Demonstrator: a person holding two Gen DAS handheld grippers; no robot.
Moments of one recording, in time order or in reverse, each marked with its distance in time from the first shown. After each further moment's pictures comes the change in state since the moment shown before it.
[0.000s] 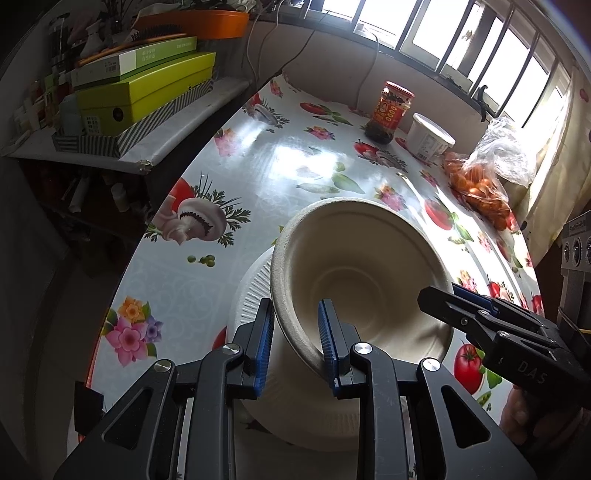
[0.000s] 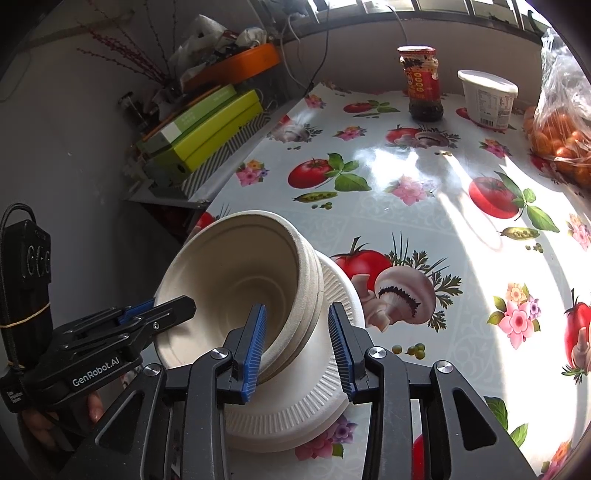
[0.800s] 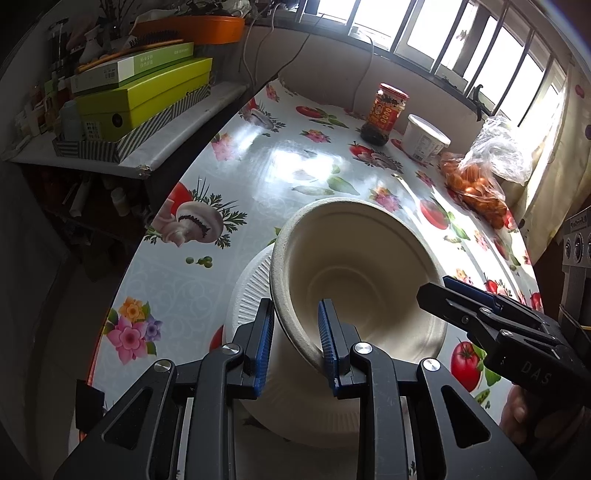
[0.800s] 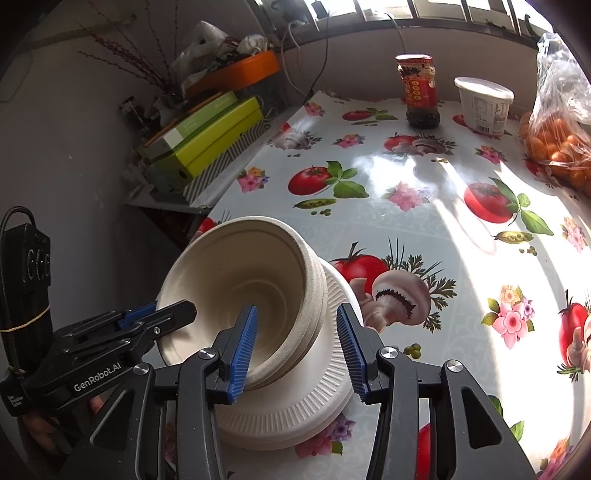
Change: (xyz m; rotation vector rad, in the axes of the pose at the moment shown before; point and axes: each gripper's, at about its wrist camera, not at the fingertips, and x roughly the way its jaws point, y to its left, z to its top) left arm -0.007 -0.003 -0.002 0.013 -0.013 0.001; right arm -0.008 0.003 -0.002 -0.003 -0.031 -0.006
